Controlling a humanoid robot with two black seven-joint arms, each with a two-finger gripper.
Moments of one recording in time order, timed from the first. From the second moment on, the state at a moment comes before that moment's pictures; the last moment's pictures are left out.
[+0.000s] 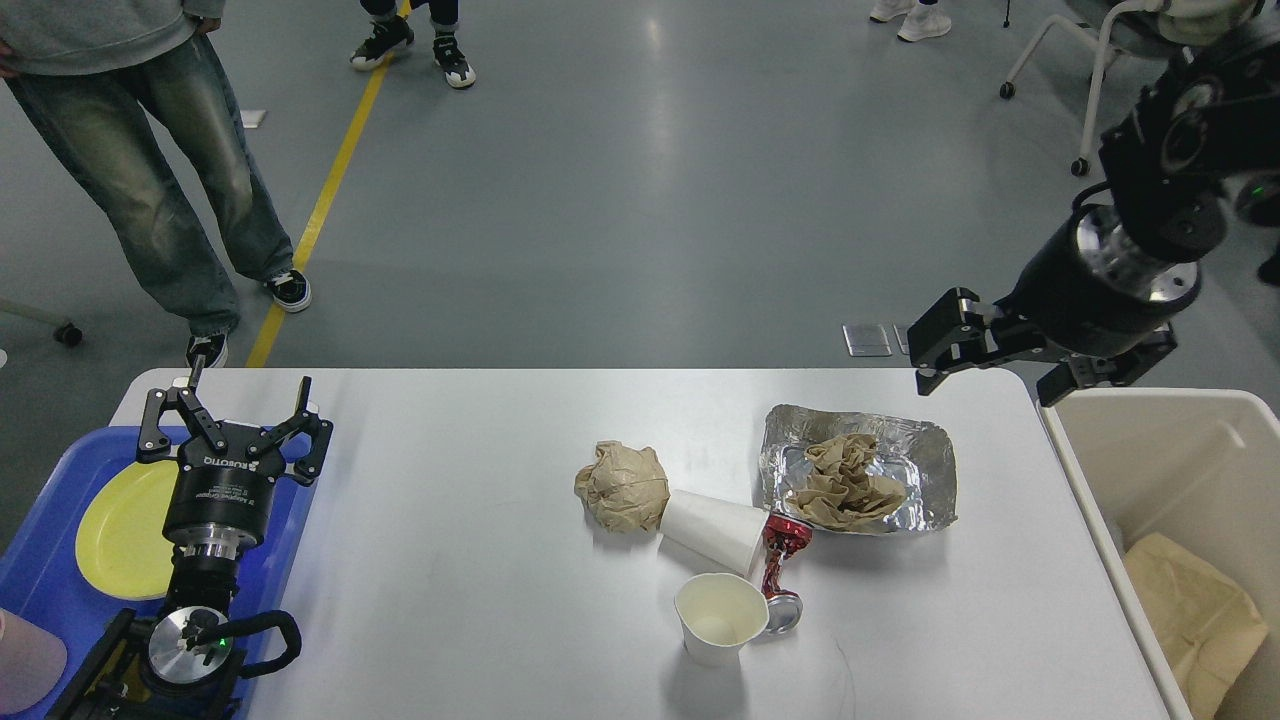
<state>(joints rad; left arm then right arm) -0.19 0.07 -1.57 -0.88 0.25 -0.56 -0.23 2.26 -0.29 -1.34 1.53 -0.03 0.53 -0.06</state>
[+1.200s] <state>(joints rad) -0.19 0.07 -1.57 -0.88 0.25 -0.56 -0.23 1.31 0.03 -1.21 0.71 -0.09 0.17 -0.06</state>
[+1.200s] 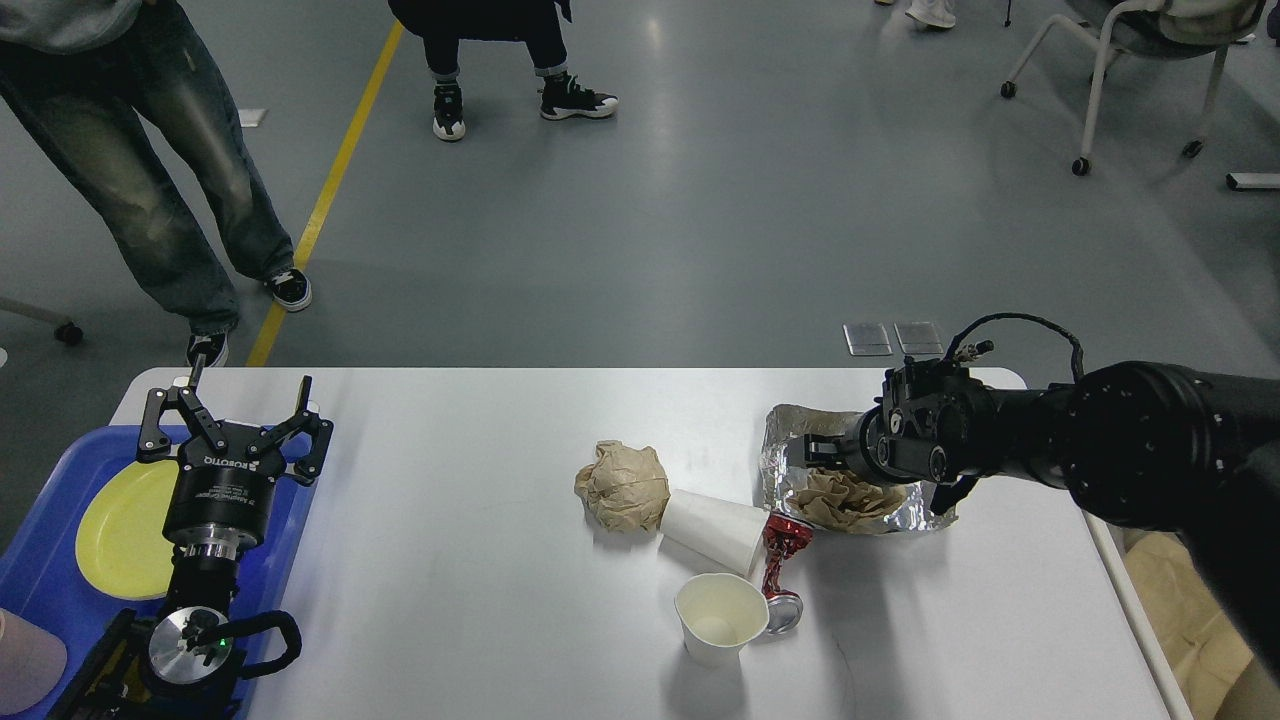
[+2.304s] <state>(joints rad) -0.19 0.07 -1.57 -0.88 0.25 -0.56 -0.23 1.23 0.02 -1.20 0.67 -0.11 0.11 -0.06</state>
